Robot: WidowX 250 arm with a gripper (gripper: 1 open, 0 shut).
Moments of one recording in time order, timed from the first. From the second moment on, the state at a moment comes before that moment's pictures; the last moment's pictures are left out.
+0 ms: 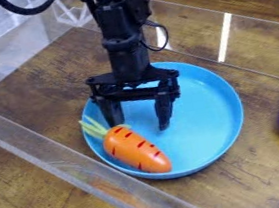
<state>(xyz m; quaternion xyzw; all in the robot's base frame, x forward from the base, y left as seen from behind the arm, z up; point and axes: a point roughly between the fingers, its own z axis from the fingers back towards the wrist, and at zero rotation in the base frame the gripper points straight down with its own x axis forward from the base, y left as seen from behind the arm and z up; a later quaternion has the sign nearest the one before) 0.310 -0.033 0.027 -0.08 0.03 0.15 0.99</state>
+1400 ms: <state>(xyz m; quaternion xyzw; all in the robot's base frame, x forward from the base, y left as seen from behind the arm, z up) 0.319 -0.039 0.020 -0.04 -0.02 0.21 0.98</state>
